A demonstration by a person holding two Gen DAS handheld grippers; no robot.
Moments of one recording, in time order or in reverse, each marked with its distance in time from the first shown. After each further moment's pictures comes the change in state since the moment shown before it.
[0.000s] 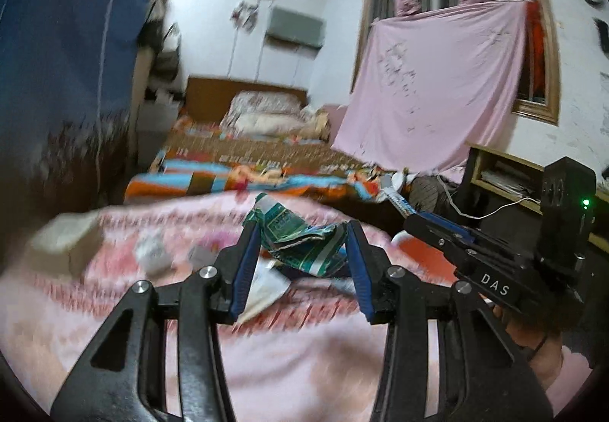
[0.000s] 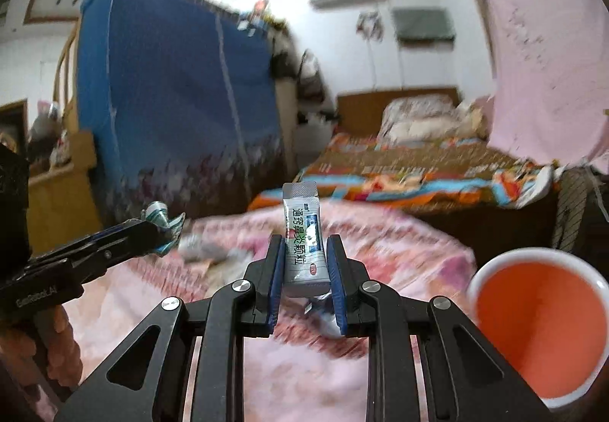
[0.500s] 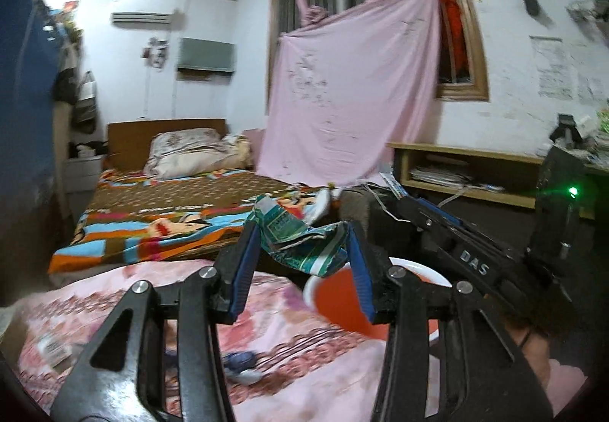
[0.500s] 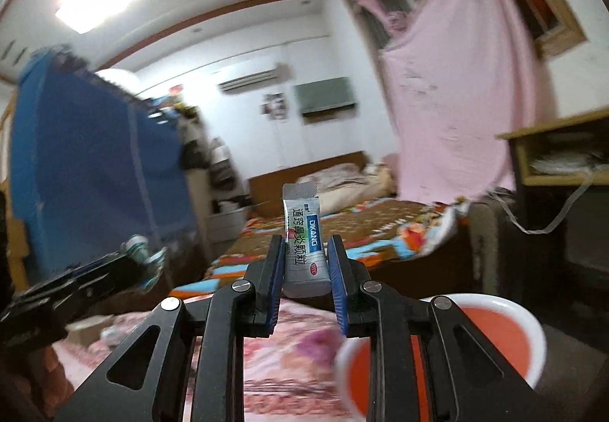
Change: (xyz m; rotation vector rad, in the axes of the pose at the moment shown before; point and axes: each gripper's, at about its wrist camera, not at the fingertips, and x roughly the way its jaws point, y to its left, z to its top) left arm 0.052 -0.097 0.028 0.190 -0.063 -0.264; right arm -0.064 -0.092 0.024 0.158 -0.297 -0.336
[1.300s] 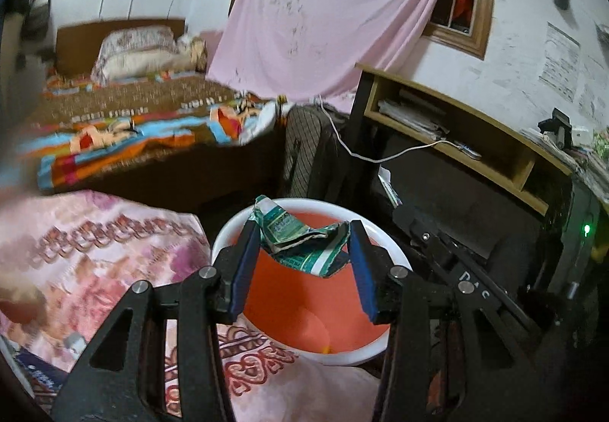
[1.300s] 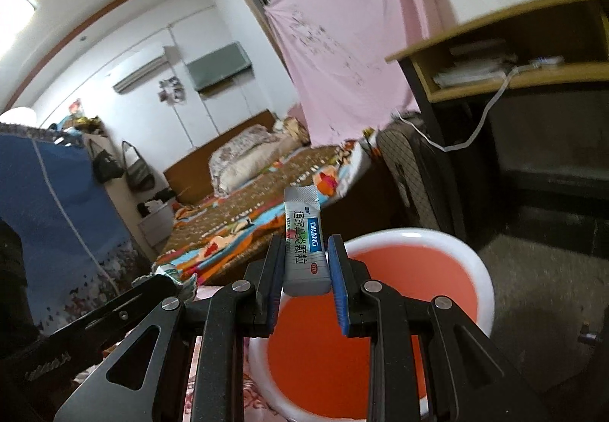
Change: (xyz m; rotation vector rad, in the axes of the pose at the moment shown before) left arm 0.123 -0.035 -0.011 -0.177 0.380 -0.194; right arm 0.014 -0.080 -0.017 0.278 0.173 -0.290
